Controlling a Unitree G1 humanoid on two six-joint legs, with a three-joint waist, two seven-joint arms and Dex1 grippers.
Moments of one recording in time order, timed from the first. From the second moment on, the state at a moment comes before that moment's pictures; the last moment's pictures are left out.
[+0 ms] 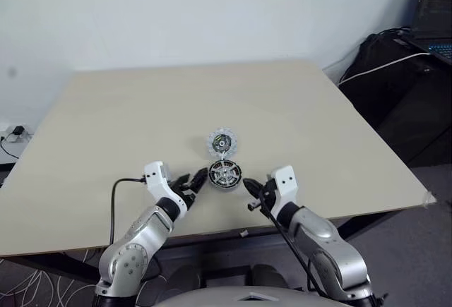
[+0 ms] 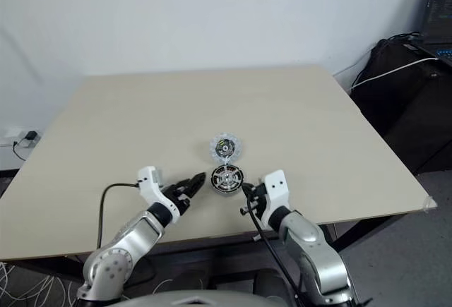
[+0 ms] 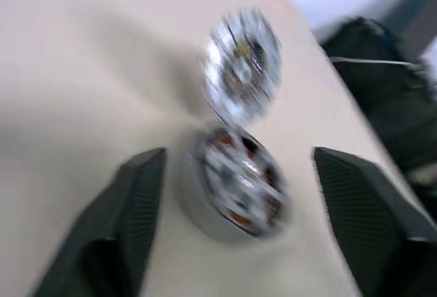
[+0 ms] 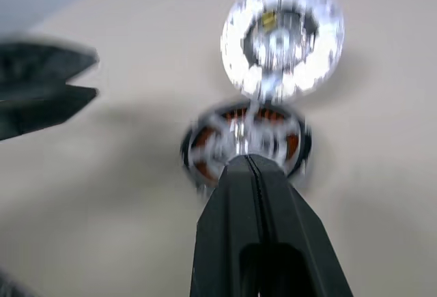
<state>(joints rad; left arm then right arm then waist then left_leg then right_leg) 0.21 0.16 -0.11 -0.38 -0.68 0.45 0.01 0.13 -0.19 0.18 -0.39 0.27 0.55 0.35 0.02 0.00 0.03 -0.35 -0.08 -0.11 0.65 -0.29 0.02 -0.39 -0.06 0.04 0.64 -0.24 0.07</state>
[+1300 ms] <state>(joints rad) 0.29 0.12 -0.19 -0.05 -0.13 -0.12 -0.28 -0.27 -0.04 0.25 0.10 0.11 0.47 0.37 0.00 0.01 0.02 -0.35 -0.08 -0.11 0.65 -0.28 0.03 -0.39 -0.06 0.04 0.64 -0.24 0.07</state>
